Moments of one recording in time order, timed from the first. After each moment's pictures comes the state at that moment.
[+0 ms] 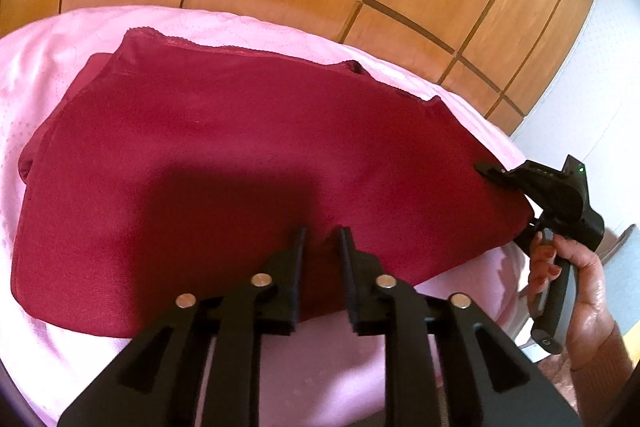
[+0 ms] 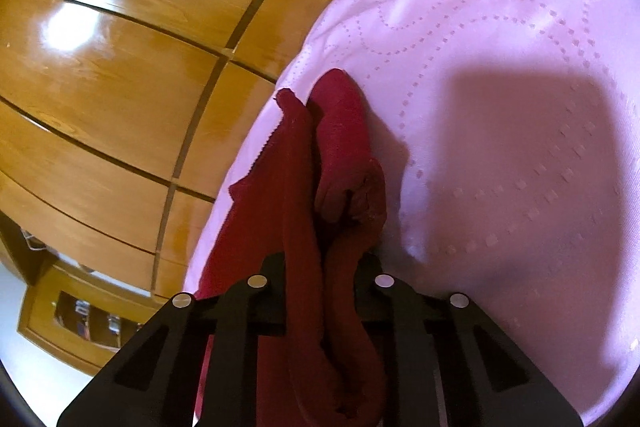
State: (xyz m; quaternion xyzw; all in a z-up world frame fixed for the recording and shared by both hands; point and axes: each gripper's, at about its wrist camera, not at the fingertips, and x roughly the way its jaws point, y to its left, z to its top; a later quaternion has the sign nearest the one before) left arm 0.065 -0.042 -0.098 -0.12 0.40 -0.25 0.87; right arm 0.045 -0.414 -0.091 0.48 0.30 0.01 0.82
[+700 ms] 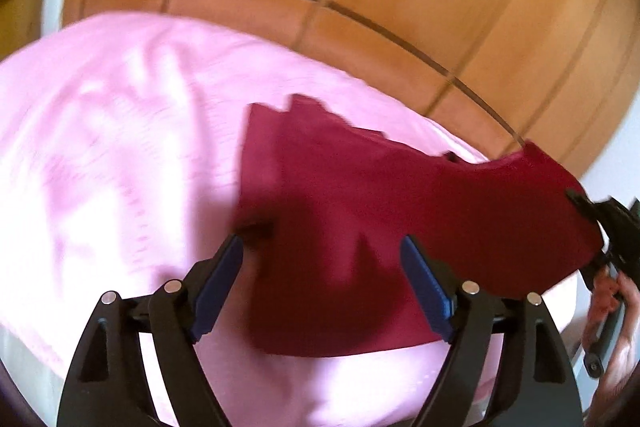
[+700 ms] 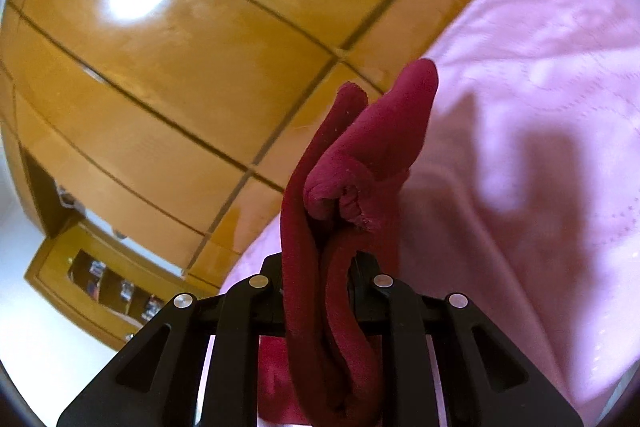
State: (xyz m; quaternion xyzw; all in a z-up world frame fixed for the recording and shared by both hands) left arm 0.076 0.093 -0.070 -0.20 0.37 -0.12 0.90; right arm 0.059 -0.339 0.023 0.43 0.25 0.09 0.86
